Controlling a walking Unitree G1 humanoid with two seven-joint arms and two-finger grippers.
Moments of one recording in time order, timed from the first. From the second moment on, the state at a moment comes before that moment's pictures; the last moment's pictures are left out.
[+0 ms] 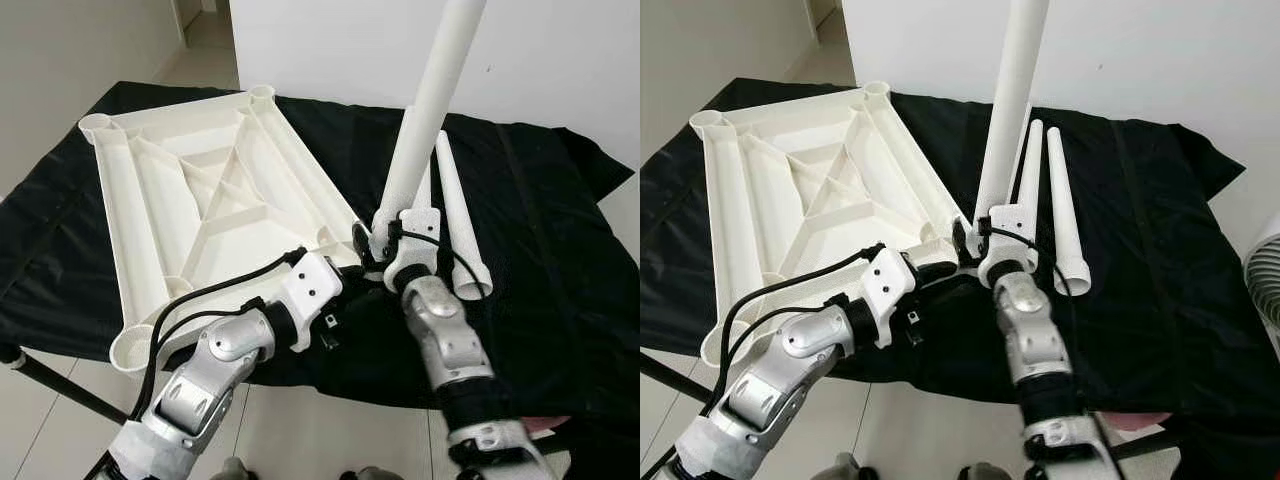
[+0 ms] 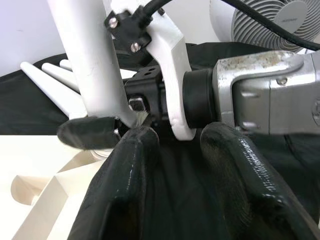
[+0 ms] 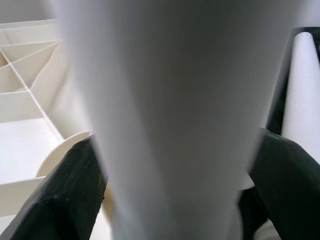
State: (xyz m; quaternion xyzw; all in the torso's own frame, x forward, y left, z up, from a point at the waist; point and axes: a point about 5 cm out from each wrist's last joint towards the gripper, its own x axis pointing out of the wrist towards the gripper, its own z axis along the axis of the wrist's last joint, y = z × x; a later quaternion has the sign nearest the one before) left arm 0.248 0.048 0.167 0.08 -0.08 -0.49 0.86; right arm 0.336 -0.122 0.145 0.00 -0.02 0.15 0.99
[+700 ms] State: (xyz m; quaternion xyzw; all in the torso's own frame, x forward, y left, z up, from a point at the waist) left arm 0.248 0.048 0.167 0.08 -0.08 -0.49 0.86; right arm 0.358 -0.128 0.151 -0.10 -0.02 0.33 0.94
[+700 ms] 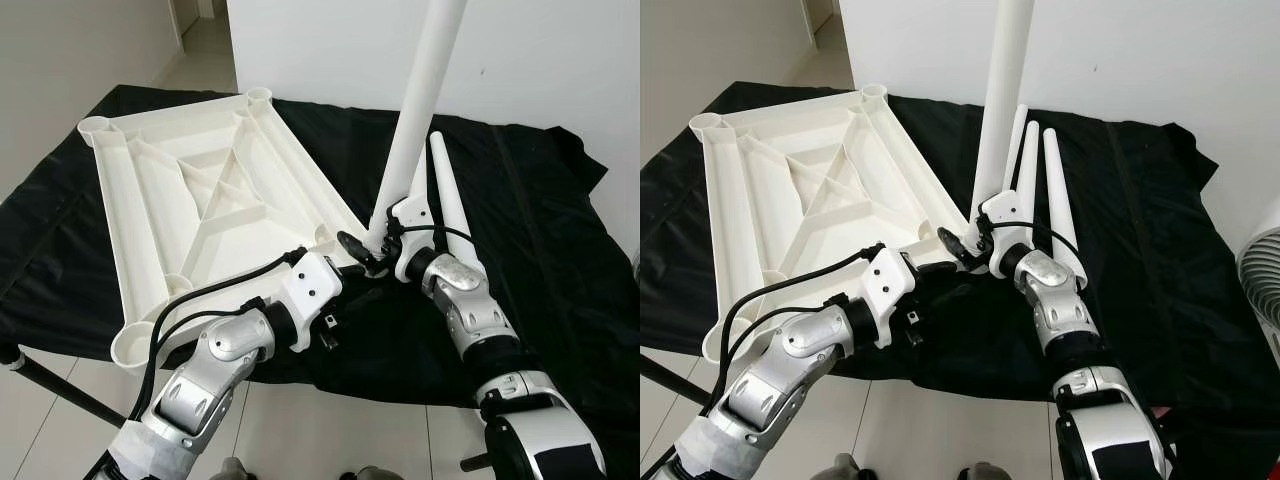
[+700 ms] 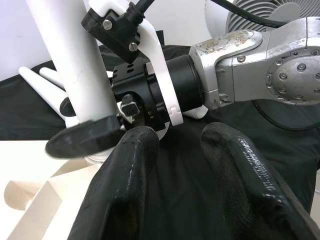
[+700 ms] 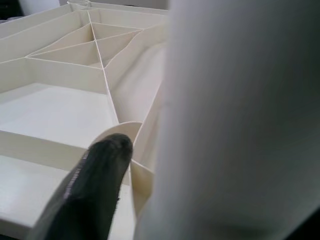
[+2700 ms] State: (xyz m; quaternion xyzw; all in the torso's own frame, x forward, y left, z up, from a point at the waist) left arm 0.248 0.046 0.168 0.08 -0.09 -0.50 0.86; right arm 0.328 -0.105 0.143 0.02 -0.01 0.11 0.99
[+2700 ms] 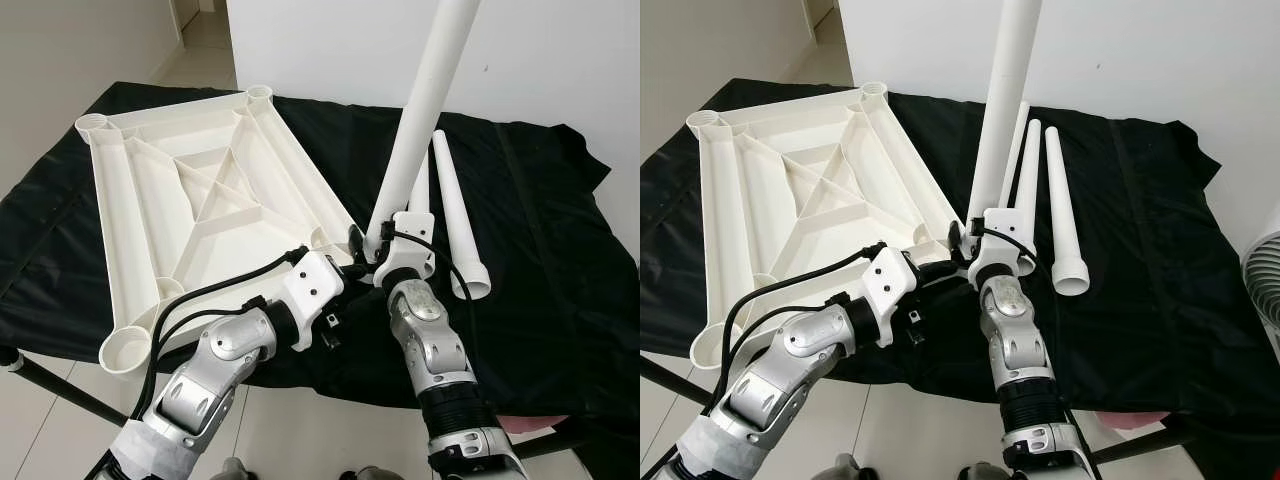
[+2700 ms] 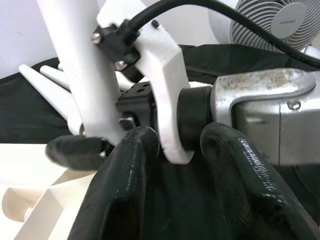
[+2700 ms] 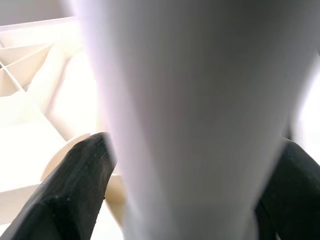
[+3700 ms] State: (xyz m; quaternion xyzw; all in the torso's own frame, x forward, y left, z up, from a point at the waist) left arm 0.250 0.047 0.171 0.09 -0.09 -0.50 0.86; right arm 0.353 -0.128 0.150 -0.11 -0.02 0.34 0.93
